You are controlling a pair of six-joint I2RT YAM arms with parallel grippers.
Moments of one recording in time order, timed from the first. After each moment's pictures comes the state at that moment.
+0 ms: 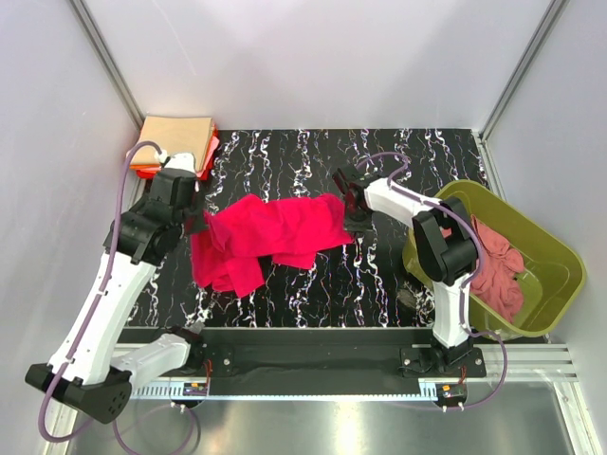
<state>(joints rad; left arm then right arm) -0.37 1.02 1.31 -1.04 -0.36 -0.31 0.52 2.03 1.49 -0.77 0.16 0.63</state>
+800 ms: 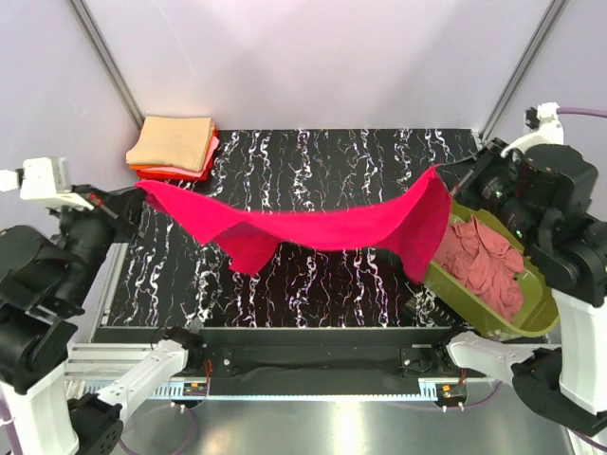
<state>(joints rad) -0.37 0.79 1.76 -1.00 -0.20 -0.31 0.49 1.11 1.98 -1.16 0.25 0.67</state>
